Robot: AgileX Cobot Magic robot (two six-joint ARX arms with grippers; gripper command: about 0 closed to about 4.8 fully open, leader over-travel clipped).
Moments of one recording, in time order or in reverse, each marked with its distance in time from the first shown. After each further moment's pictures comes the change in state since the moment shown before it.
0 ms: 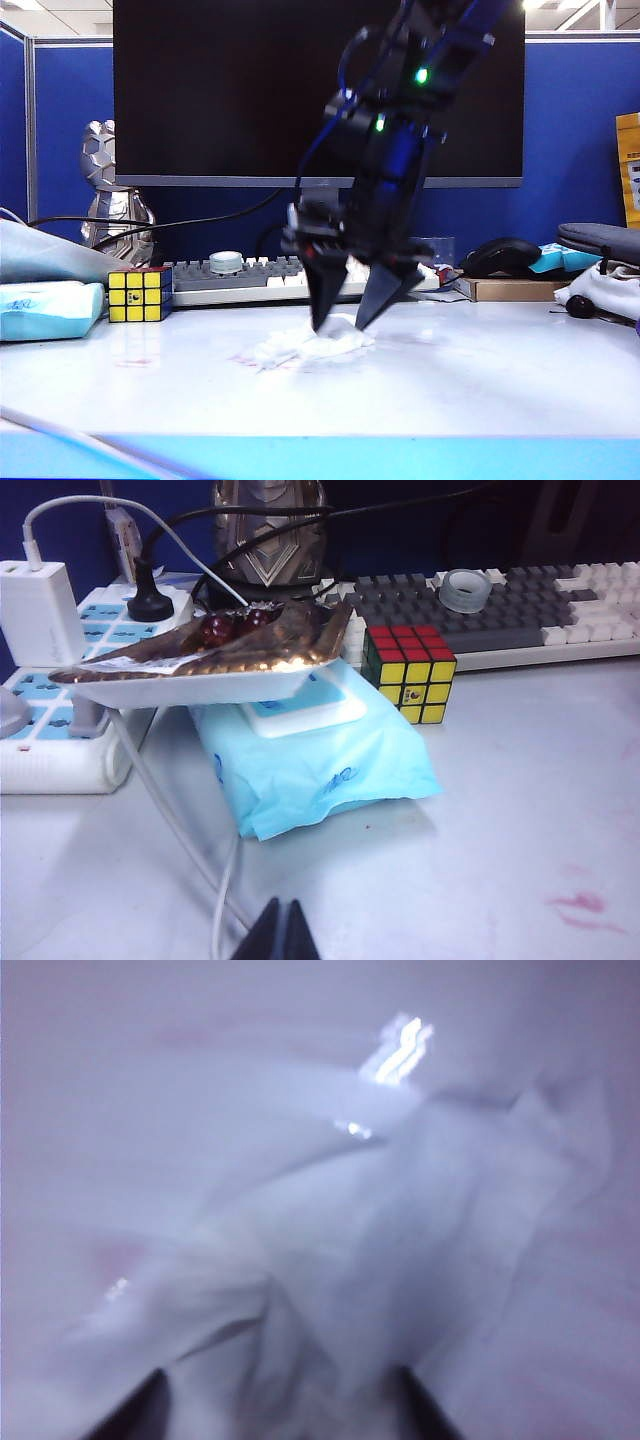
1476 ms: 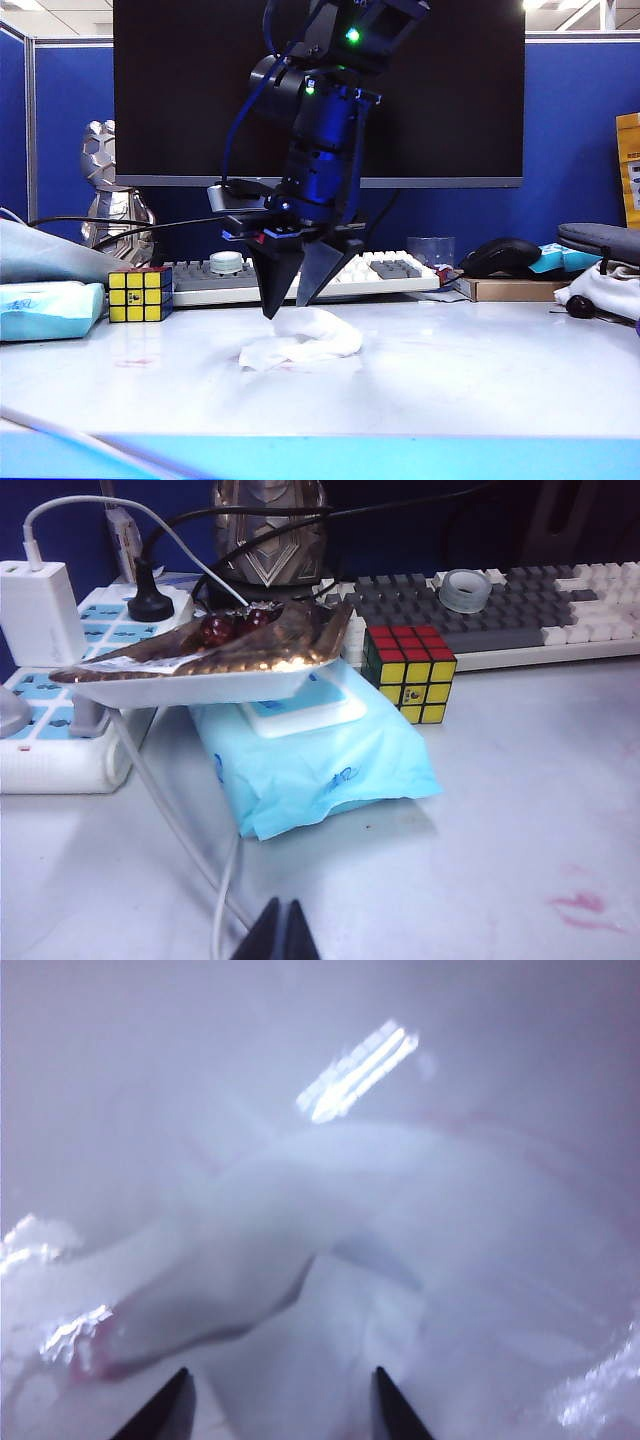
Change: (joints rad) left arm 0.000 0.000 0.000 0.000 0.000 0.000; right arm 0.139 0.021 0.133 -0.108 0.109 -0.180
